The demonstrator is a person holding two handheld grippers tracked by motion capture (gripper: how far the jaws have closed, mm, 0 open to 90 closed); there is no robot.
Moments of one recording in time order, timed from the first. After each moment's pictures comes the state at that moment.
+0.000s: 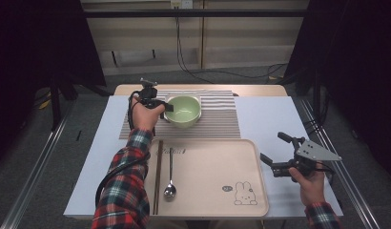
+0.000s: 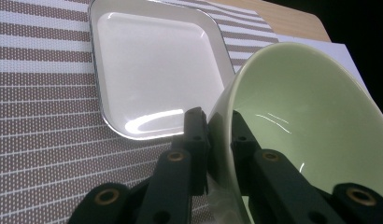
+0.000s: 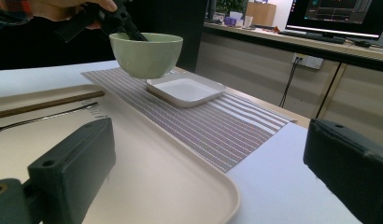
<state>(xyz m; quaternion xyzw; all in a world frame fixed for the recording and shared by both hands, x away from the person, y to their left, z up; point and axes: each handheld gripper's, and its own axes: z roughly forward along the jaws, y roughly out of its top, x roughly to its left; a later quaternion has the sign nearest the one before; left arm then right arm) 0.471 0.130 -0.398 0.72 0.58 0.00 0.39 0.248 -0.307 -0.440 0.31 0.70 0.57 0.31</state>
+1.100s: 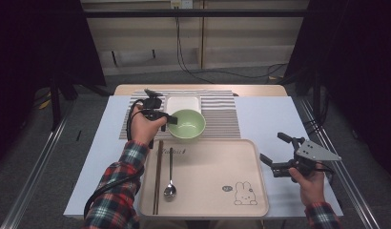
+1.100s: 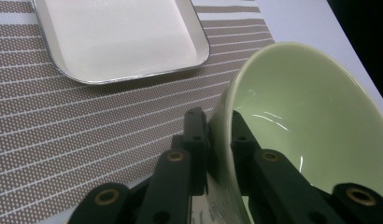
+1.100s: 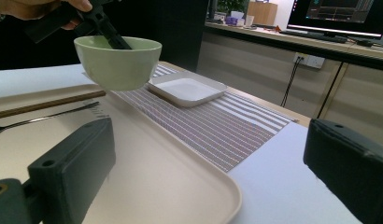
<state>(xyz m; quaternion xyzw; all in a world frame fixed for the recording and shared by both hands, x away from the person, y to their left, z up) 0.432 0.122 -0.399 0.76 0.52 -0.03 0.37 0.247 -0.307 -0.440 0.31 0.70 0.57 0.31</state>
